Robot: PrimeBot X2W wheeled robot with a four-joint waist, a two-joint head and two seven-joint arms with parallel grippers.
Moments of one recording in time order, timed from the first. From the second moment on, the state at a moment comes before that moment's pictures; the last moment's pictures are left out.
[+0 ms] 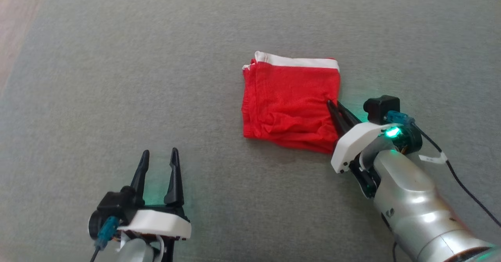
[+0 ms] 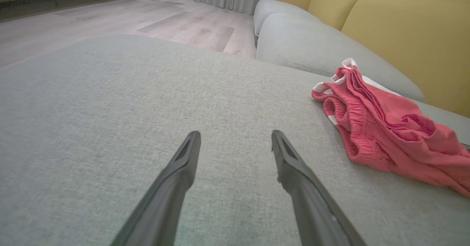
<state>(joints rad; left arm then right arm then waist) -0.12 0.04 -0.22 0.38 -0.34 -0.04 -0.26 -0.68 -0.06 0.49 1.10 0.42 0.13 -0.21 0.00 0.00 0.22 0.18</state>
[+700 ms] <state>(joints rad) -0.14 0.04 -0.27 0.37 -0.33 -0.09 -0.26 -0.54 -0.06 0.48 1.03 0.48 0.13 -0.25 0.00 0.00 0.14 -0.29</state>
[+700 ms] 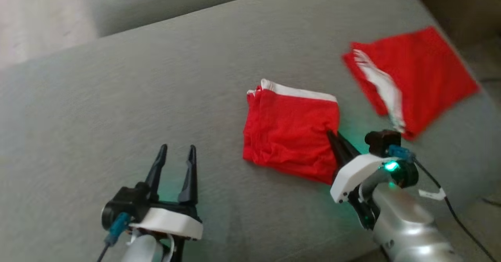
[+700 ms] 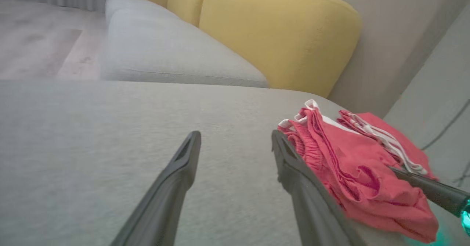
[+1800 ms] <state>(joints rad) -0.14 0.05 -0.33 0.39 -0.33 -0.11 -0.26 -0.86 -0.25 0.52 1.19 0.36 0.13 -0.17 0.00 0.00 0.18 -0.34</state>
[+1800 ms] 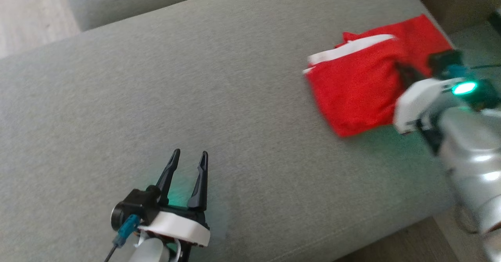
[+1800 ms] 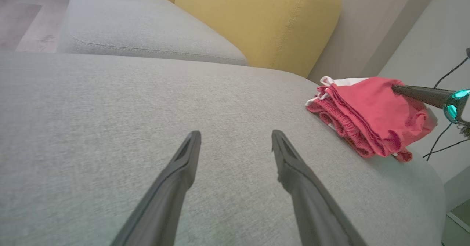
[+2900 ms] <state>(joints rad) -0.16 0.05 -0.18 0.38 -0.29 -0.07 -0.26 -0.67 -0.08 -0.05 0.82 0.06 0.13 -0.25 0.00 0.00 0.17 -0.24</state>
